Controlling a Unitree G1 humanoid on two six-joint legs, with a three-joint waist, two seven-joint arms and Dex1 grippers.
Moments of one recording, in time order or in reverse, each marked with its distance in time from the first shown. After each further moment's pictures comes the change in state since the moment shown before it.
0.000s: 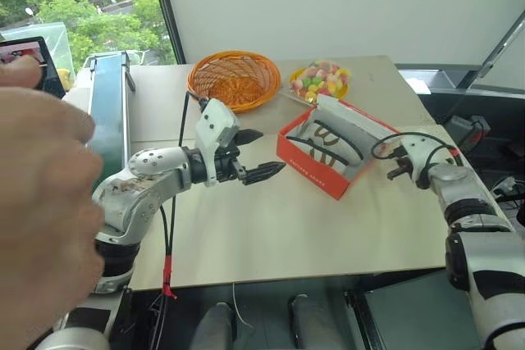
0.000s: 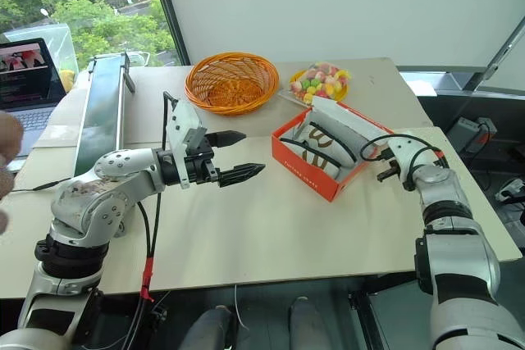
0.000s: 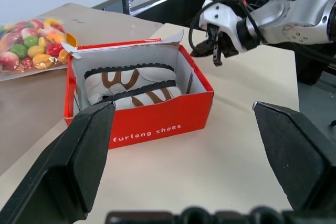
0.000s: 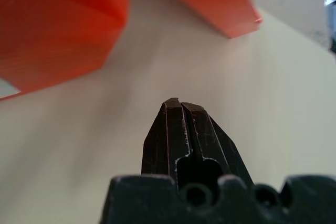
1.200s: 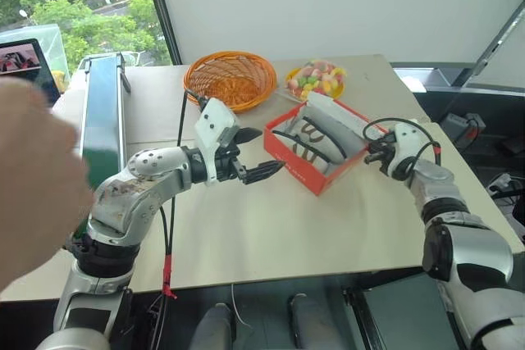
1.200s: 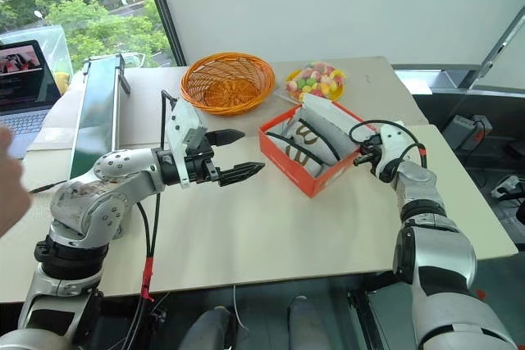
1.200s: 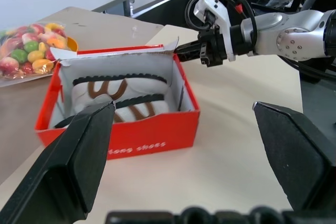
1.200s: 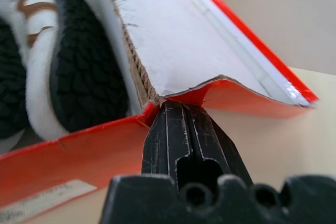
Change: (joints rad) left arm 0.003 -0.001 0.000 -0.014 0.019 -0.006 0.011; right arm -0.036 0.141 -0.213 0.040 0.157 -0.170 0.174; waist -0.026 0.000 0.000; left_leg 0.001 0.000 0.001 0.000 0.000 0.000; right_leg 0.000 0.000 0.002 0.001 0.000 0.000
